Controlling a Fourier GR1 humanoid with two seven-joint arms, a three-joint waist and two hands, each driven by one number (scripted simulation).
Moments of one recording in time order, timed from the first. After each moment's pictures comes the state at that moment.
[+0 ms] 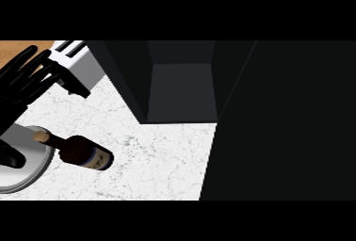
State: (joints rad) left arm -0.27 0.41 0.24 -1.75 0.75 -0.30 0.56; right arm -0.03 -0.11 0.52 -2.51 0.07 -0.29 0.63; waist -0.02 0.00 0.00
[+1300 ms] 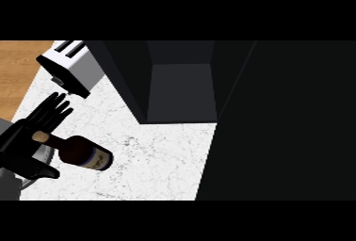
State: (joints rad) left arm -0.11 0.36 0.25 -1.36 0.42 -0.57 0.12; right arm -0.09 -0.22 0.65 -2.51 0.11 -0.45 0.64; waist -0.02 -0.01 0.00
